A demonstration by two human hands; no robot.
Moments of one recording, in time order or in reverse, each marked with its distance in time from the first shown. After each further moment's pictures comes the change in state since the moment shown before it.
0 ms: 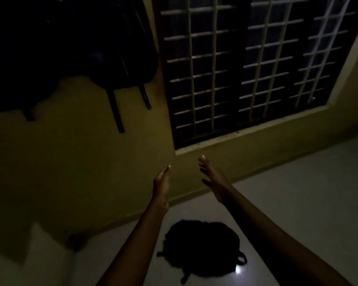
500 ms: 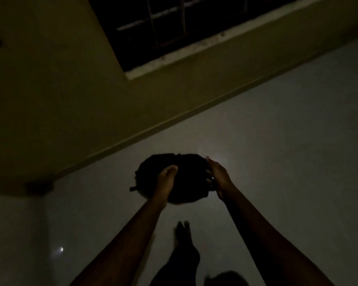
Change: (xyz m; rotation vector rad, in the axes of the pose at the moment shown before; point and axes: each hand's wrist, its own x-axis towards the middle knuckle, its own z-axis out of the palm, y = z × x) left_hand 0.085 -0.248 0.127 0.312 -0.137 -0.553; right_hand 0.111 0.235 -0.178 0.095 0.271 0.611
